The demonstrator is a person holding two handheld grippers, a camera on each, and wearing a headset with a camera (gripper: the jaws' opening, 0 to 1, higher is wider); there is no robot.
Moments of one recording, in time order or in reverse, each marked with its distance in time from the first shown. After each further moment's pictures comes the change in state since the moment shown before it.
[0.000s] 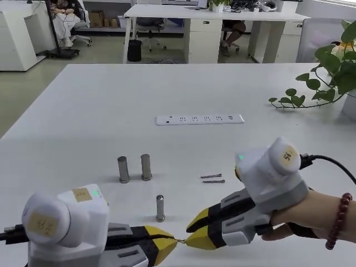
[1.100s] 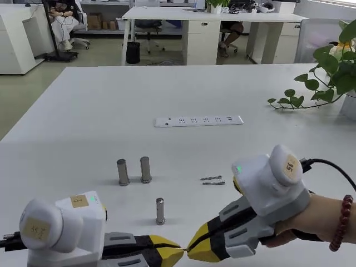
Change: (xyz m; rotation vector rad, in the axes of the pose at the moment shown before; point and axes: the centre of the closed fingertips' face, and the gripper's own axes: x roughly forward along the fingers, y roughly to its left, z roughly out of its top) left arm 0.004 -0.012 -0.001 -0.072 -0.025 -0.082; right arm 0.005 0.019 -0.007 -0.158 0.060 0.056
